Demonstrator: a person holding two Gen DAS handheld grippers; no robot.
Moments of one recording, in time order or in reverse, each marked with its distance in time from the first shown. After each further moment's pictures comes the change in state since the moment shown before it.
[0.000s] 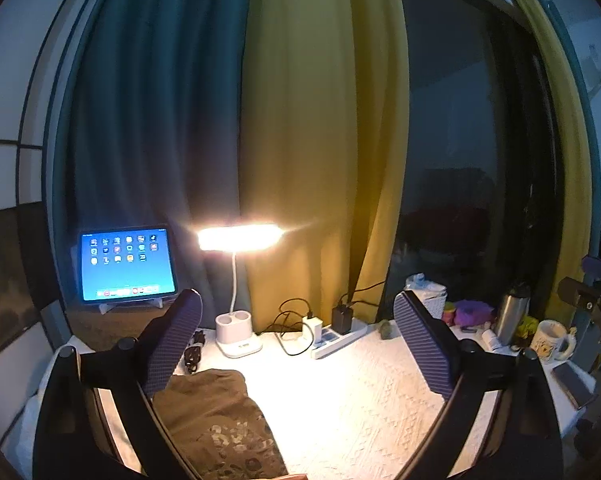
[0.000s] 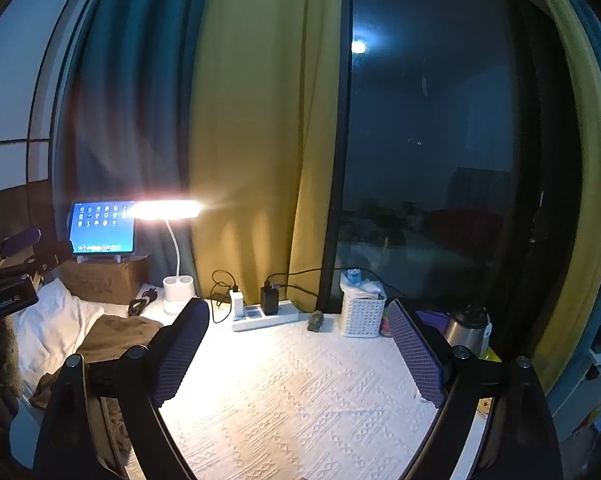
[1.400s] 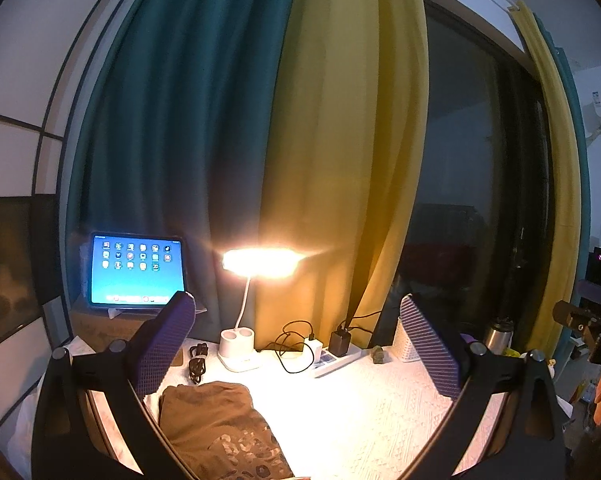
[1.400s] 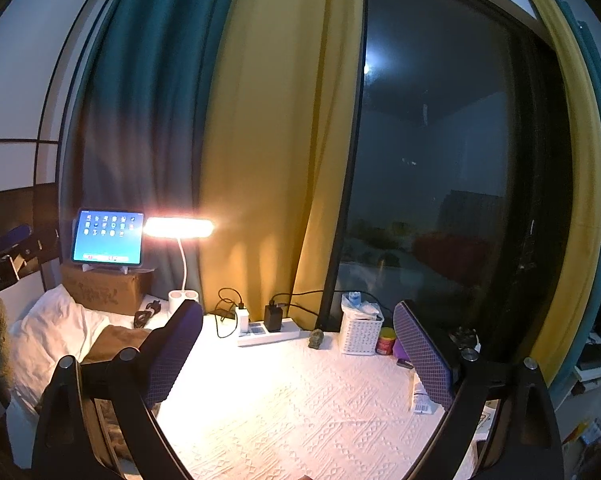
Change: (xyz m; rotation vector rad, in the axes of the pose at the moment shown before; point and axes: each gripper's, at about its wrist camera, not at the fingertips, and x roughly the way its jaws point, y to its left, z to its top) left arm -0.038 0.049 0.013 -0.094 -0.081 -0.027; right arm -0.037 0.039 0.019 -0.043 -0.055 -0.035
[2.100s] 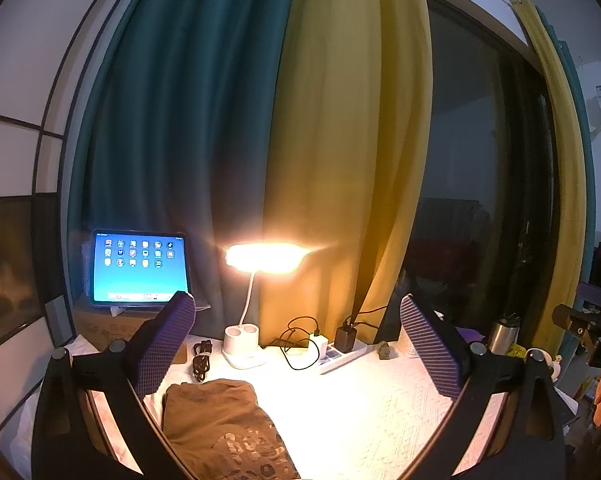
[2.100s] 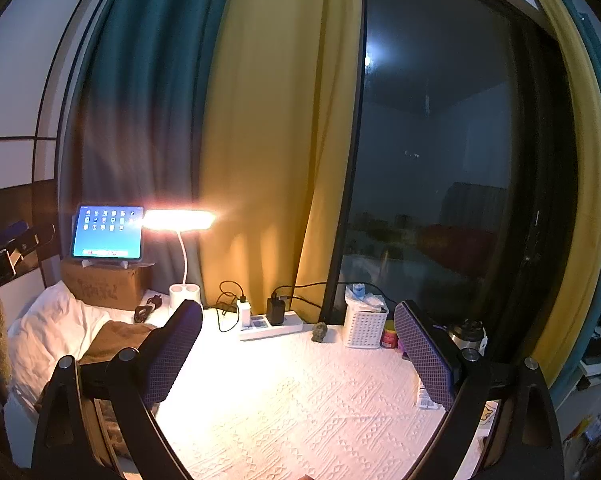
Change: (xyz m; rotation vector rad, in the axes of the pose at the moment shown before) left arm 0.006 -0.001 -0.002 0.010 0.017 0.018; right arm 0.012 -0.002 -0.006 0.006 0.023 0.014
